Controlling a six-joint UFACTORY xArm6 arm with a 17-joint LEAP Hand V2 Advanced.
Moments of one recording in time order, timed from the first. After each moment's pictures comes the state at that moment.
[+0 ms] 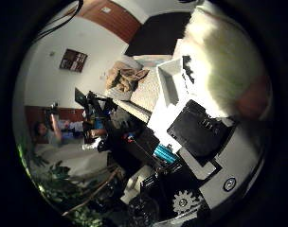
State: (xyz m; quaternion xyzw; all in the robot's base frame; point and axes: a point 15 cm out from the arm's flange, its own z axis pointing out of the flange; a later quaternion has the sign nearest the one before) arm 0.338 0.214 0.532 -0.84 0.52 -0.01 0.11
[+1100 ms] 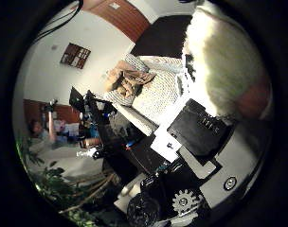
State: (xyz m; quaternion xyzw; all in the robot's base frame) arm 0.425 0.272 0.457 -0.84 0.53 -0.02 0.11
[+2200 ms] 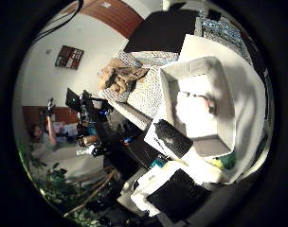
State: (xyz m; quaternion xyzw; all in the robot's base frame) arm 0.420 0.227 0.445 -0.84 0.53 0.00 0.06
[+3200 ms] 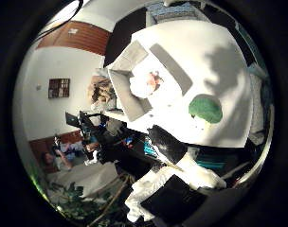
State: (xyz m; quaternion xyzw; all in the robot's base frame) arm 0.319 -0.037 0.390 -0.73 0.68 0.04 0.01
